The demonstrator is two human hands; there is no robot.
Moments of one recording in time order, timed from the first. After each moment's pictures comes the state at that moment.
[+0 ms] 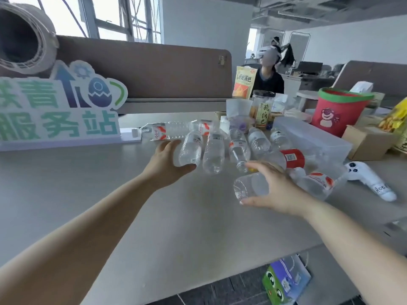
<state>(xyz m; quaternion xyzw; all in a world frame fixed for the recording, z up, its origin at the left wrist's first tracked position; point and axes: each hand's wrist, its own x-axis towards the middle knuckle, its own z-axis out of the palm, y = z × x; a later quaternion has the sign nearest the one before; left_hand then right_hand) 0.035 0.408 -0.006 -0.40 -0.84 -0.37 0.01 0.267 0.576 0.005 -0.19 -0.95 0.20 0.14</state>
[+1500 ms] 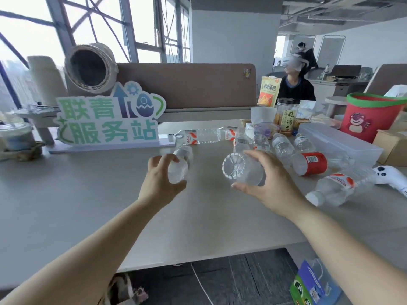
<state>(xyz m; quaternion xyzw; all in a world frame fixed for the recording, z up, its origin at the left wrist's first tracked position) 0.083 0.296 -0.005 -0.30 -0.86 -0.40 0.11 0.261 0.486 0.026 -0.07 -0.90 0.28 0.33</state>
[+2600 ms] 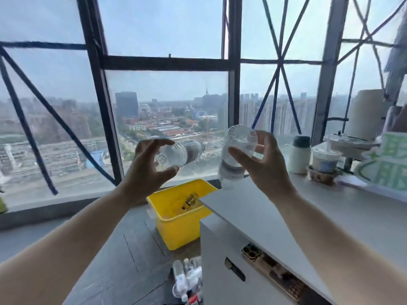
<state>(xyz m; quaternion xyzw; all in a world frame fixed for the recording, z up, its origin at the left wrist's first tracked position) 0.095 -0.364 0.095 0.01 -0.88 -0.22 0.41 -0.006 -0.129 0.097 0.33 -0.67 0.64 0.18</state>
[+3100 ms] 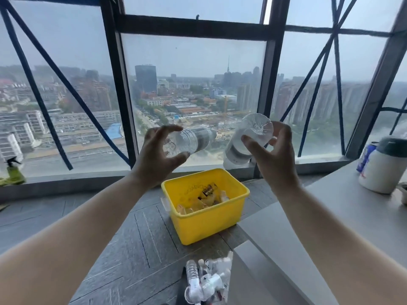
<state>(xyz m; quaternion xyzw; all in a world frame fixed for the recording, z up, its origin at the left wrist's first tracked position) -0.030 -0.513 0.064 0.08 -0.87 -0.24 0.41 -0.154 -0.302 0.067 0.31 -0.66 0.66 0.18</state>
